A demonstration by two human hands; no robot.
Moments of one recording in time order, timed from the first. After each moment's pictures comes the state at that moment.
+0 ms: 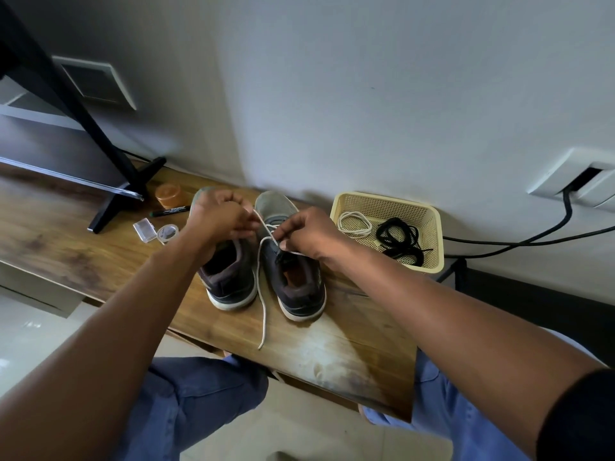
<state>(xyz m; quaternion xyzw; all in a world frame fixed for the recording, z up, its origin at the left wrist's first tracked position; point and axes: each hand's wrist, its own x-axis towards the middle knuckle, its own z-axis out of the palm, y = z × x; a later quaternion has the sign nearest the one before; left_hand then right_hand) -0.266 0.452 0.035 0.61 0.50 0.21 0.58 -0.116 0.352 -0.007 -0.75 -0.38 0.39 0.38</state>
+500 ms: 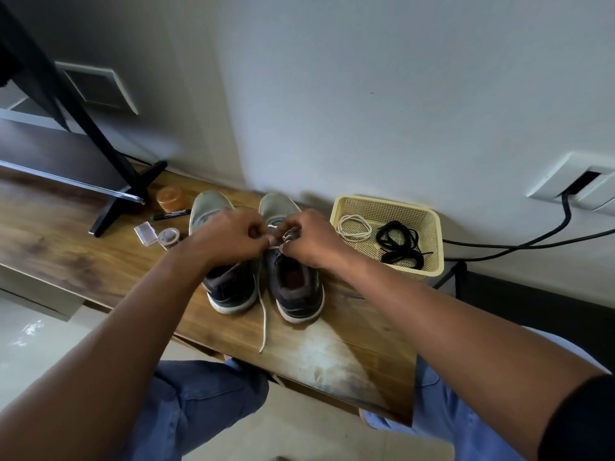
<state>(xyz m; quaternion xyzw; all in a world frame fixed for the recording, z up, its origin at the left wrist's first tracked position) -0.270 0.448 0.034 0.91 0.35 0.00 0.23 -0.116 0.350 -0.003 -0.77 -0.50 0.26 0.31</state>
